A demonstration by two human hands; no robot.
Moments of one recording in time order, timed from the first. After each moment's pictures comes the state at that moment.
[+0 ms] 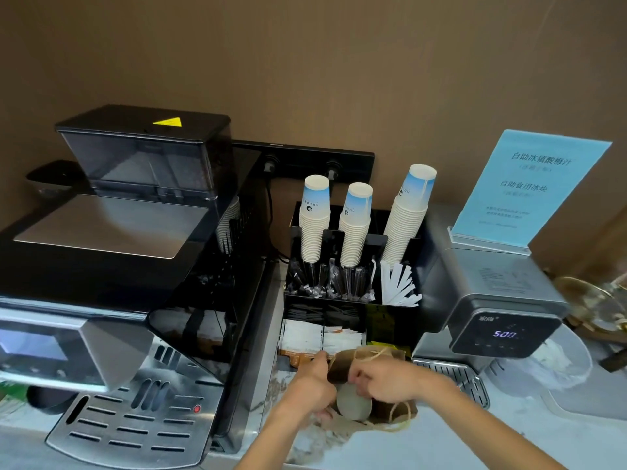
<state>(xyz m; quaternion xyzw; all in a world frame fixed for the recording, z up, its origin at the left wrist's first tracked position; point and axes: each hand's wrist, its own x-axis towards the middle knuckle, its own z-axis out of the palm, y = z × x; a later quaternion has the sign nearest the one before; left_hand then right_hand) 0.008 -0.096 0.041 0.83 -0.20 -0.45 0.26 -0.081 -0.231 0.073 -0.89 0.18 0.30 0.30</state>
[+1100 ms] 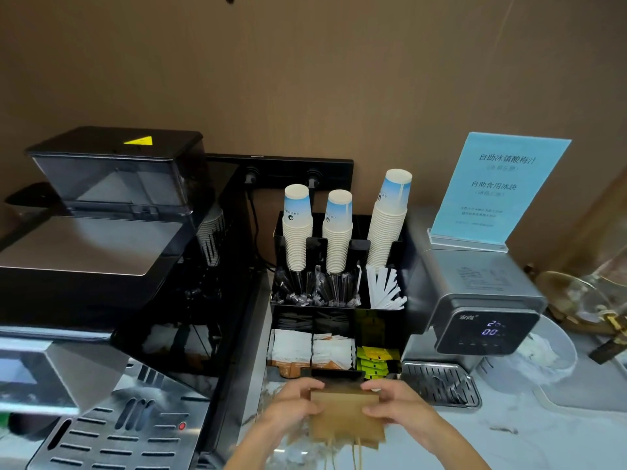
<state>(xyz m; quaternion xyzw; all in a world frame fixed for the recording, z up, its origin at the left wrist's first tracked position) 0.012 -0.074 -0.021 0.76 -0.15 -0.47 0.42 -0.147 -0.259 -0.015 -0.66 0.39 0.10 0.63</state>
